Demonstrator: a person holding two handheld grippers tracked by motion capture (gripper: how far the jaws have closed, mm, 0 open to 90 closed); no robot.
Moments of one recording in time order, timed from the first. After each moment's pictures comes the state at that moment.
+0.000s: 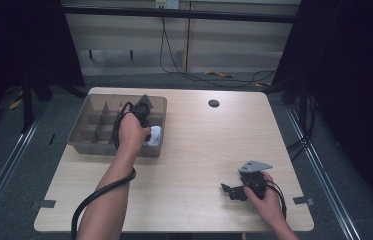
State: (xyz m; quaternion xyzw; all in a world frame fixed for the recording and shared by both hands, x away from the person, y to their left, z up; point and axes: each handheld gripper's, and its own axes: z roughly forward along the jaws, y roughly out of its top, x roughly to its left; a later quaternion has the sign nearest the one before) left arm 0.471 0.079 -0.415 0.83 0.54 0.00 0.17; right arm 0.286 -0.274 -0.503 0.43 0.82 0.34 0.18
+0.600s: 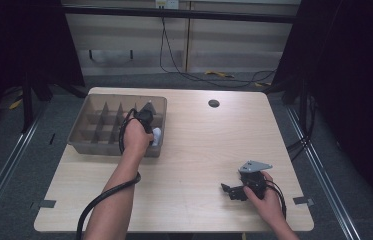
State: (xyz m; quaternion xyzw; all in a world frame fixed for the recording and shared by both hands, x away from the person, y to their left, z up) left arm 0.471 0.072 -0.441 0.83 0.53 -0.01 0.15; right arm 0.287 -0.274 -0.503 0.43 0.82 0.34 0.18
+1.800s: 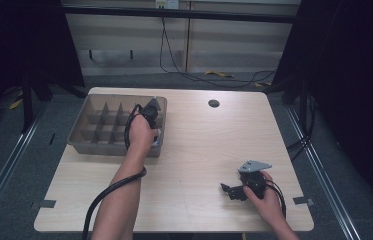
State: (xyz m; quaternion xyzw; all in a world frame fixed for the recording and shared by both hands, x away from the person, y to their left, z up) left arm 0.485 0.059 -0.442 0.83 0.53 0.00 0.17; right arm 0.287 -0.273 -0.503 0.43 0.82 0.34 0.18
